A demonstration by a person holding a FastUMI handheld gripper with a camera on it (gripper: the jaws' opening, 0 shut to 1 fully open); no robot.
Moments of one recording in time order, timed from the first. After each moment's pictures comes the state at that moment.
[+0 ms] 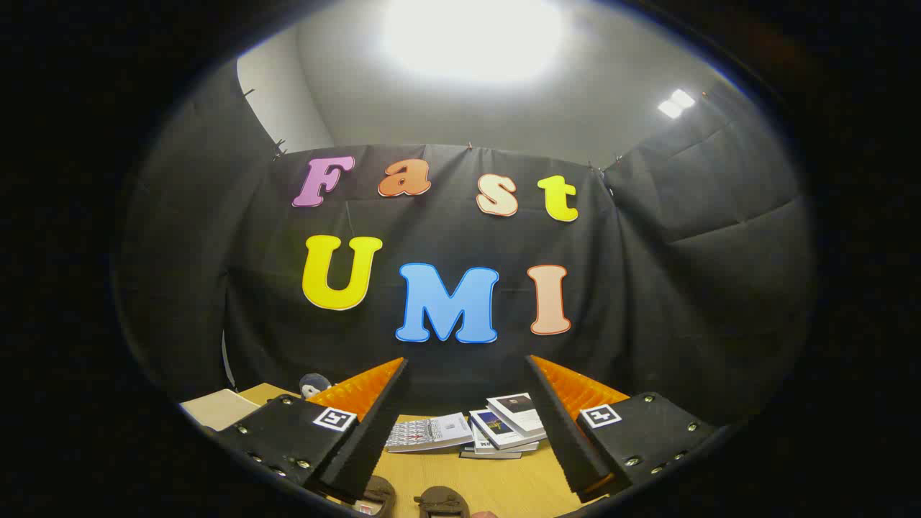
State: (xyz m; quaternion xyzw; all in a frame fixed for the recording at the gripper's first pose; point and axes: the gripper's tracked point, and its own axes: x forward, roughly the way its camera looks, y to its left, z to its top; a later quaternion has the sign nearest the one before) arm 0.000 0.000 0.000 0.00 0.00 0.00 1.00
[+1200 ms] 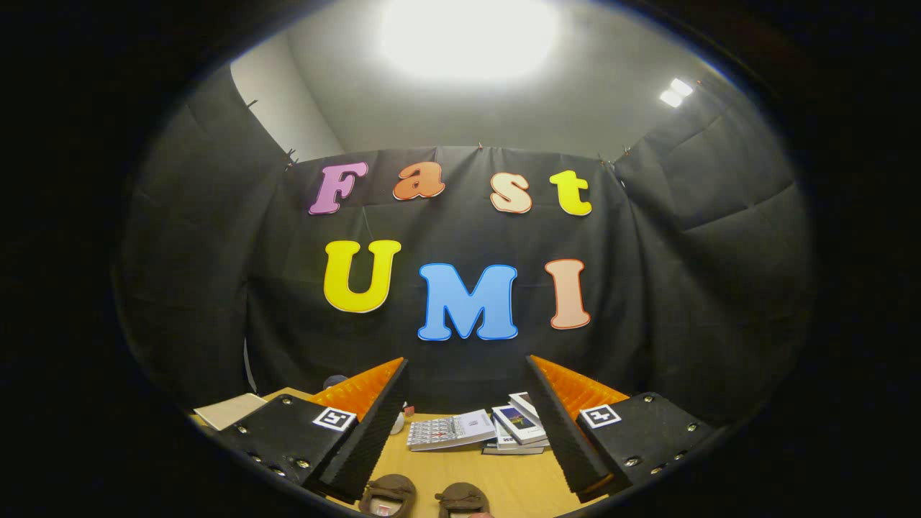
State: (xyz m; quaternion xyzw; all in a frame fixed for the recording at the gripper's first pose) arm -0.016 0.021 -0.011 0.05 0.00 0.04 1.00
